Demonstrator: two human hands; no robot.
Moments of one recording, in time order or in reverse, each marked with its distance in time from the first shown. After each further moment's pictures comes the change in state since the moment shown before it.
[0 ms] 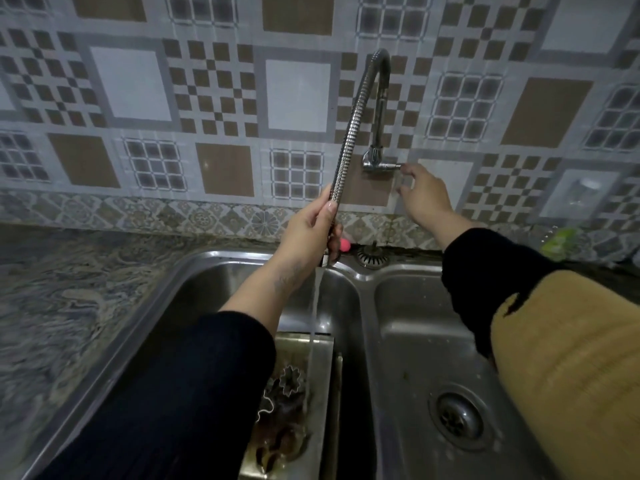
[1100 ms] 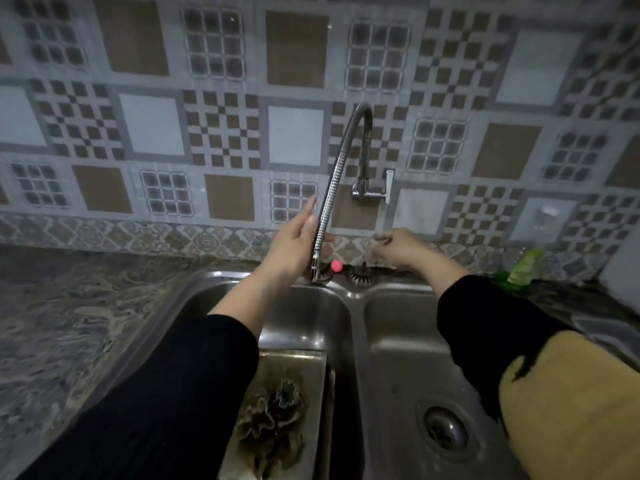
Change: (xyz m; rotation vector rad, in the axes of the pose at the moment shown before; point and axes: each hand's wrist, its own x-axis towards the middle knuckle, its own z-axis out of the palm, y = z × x) left_hand -0.018 0.028 -0.013 0.218 0.041 0.023; right_hand -0.060 -0.024 -0.024 -0.045 -0.393 0.163
